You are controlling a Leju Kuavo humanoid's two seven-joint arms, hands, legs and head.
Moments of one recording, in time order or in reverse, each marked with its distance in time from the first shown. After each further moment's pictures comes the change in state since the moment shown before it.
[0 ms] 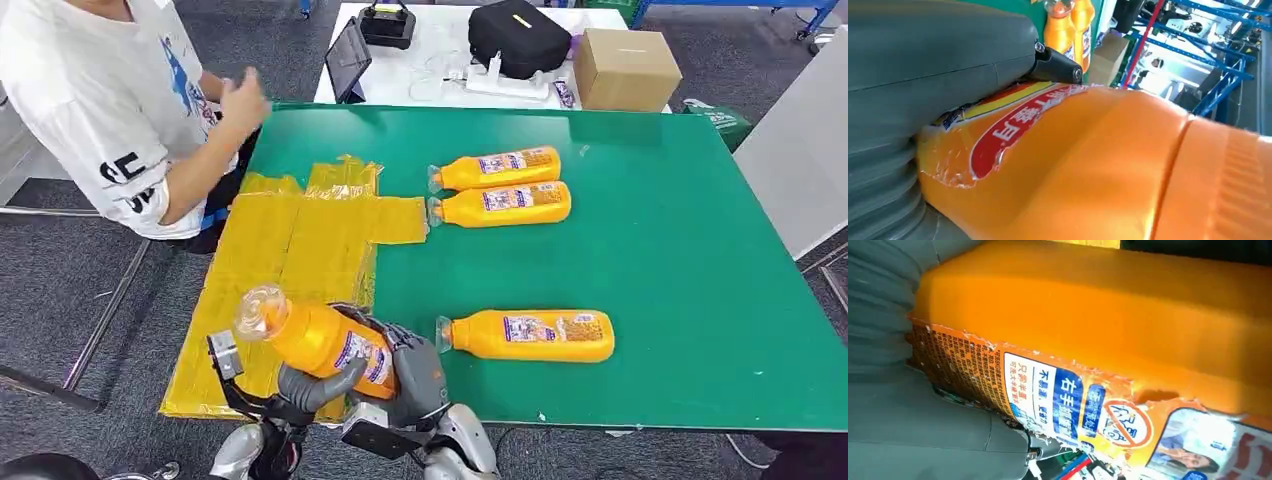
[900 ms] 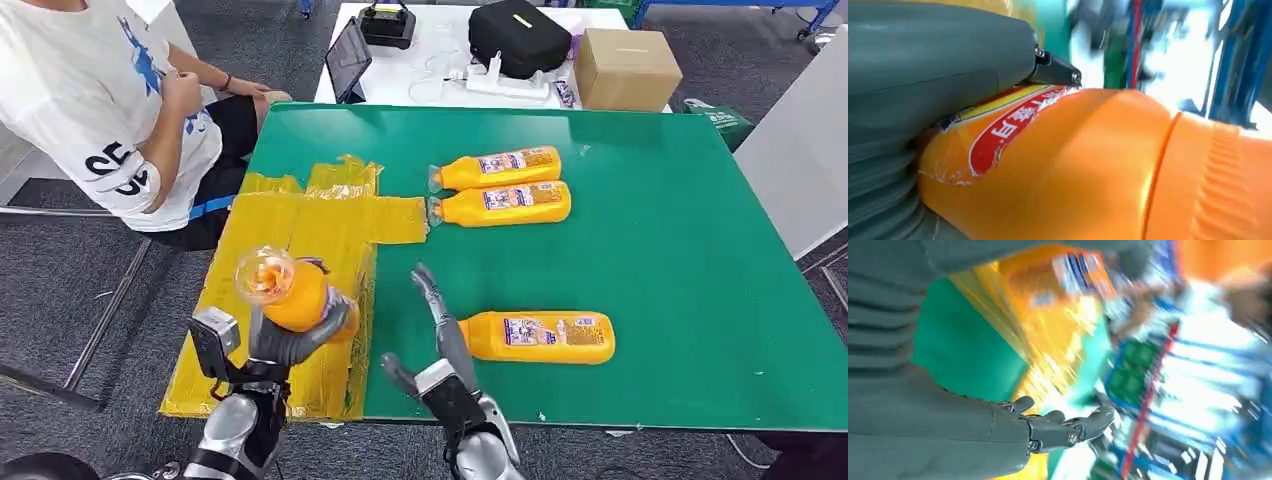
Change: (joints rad) left arm -0.091 -0.011 0.111 -0.071 -0.398 0.509 -0.078; right arm 0.149 -0.040 -0.132 -0.489 -0.375 0.298 -0.027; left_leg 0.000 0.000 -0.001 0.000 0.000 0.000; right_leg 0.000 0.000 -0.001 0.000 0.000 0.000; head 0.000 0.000
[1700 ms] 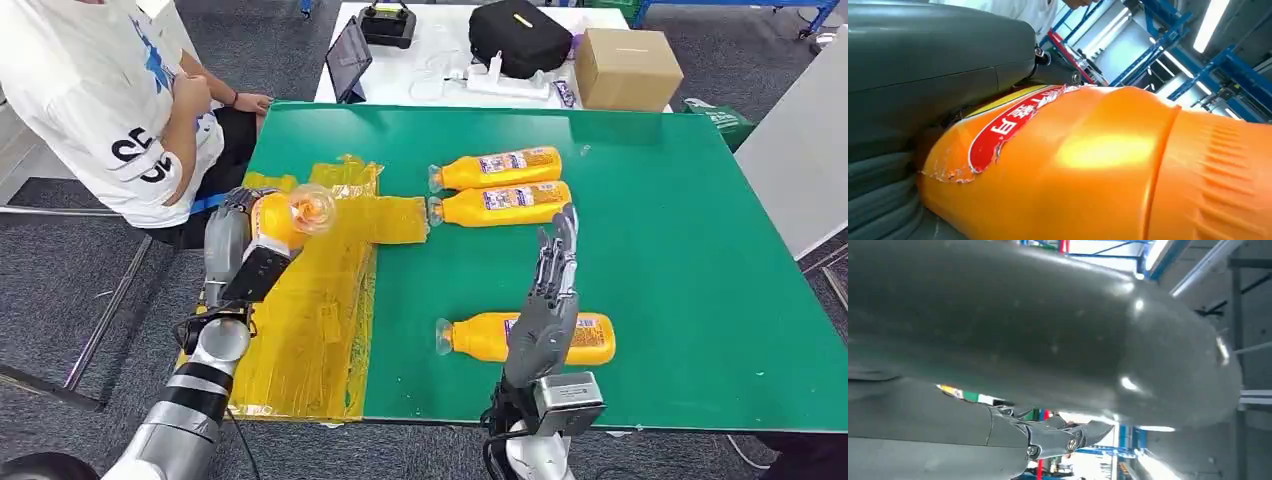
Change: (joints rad) left arm -0.306 0.073 0.078 0.260 -0.604 0.380 0.088; right arm 0.043 -0.023 -0.023 -0.407 -0.155 -0.186 -0.058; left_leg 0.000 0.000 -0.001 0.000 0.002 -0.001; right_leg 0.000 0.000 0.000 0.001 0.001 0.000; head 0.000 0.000
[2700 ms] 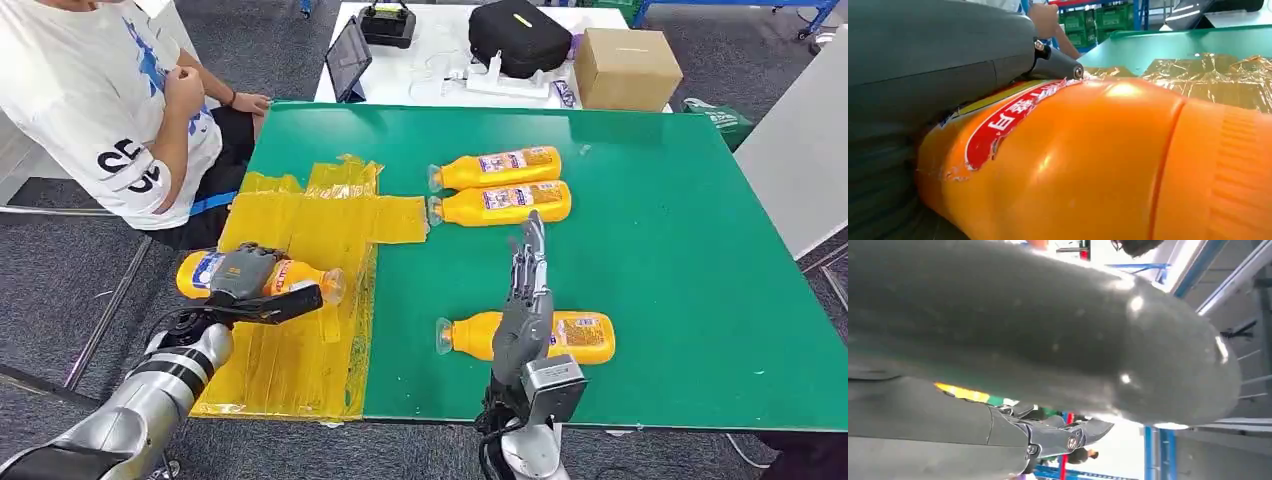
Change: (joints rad) left arm -0.205 0.139 -0.108 0.555 -0.544 -0.171 0.199; right arm -0.005 0.021 -0.035 0.103 -0.035 0.123 0.018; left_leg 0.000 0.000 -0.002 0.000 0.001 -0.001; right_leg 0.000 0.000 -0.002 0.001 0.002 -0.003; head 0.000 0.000
